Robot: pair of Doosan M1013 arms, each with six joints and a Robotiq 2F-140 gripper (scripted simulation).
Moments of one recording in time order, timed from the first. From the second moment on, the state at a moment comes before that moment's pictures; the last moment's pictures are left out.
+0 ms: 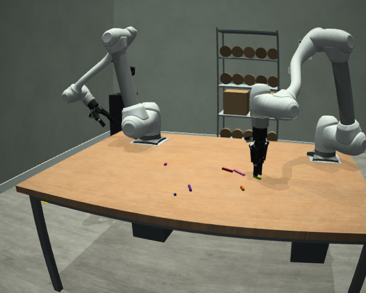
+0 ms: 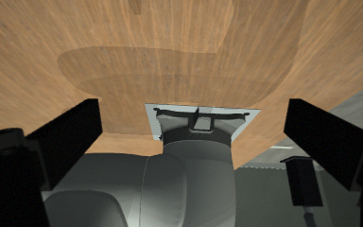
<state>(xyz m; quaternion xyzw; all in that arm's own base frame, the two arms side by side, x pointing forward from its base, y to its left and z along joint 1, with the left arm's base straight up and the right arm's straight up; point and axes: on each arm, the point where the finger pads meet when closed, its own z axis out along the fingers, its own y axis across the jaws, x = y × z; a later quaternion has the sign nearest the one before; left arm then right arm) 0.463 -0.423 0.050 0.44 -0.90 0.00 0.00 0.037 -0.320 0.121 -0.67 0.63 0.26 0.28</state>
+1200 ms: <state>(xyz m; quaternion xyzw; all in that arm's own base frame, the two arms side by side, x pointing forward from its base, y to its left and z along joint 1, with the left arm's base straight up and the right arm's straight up) 0.463 -0.423 0.046 0.44 -0.90 0.00 0.00 0.037 -0.320 0.121 -0.67 0.63 0.26 0.28</state>
